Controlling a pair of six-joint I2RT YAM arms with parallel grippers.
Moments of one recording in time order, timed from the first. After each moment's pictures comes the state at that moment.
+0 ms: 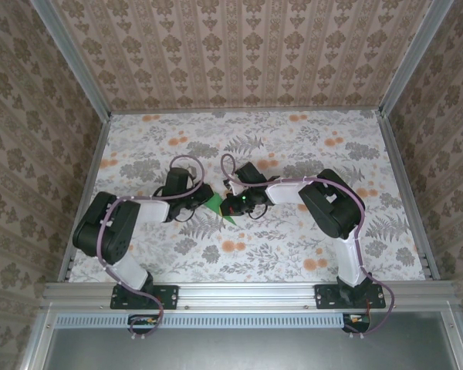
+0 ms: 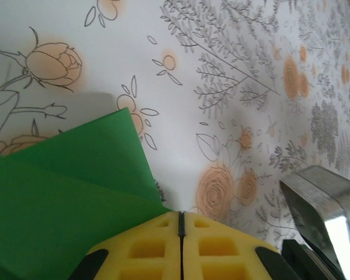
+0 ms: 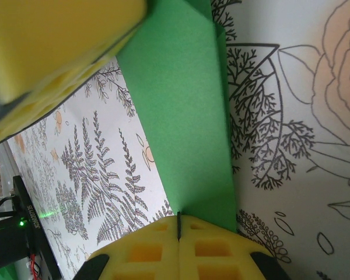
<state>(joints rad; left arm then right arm) -0.42 1.66 0.61 0.33 0.36 -0.85 0.66 2.07 1.18 -0.11 -0.61 0.55</state>
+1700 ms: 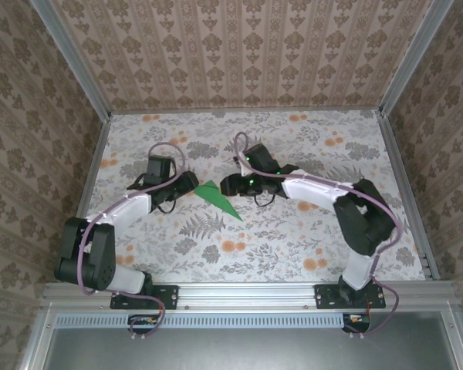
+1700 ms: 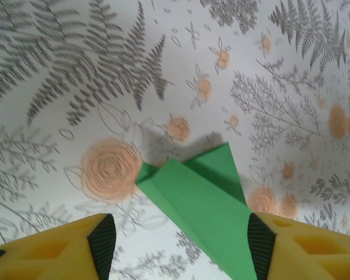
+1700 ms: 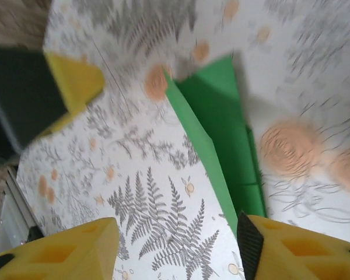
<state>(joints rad) -0.33 1.41 0.76 -0.22 0.18 -0.68 0.61 1.76 1.17 -0.19 -0.39 0.58</state>
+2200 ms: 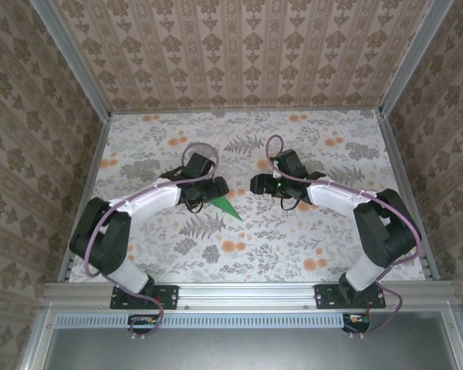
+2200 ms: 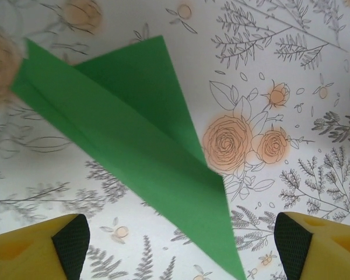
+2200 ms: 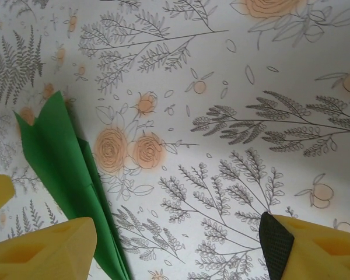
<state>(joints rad) -0.62 1.61 1.00 -0.46 0.05 -0.87 0.47 1.63 0.94 -0.18 -0.20 0.58</state>
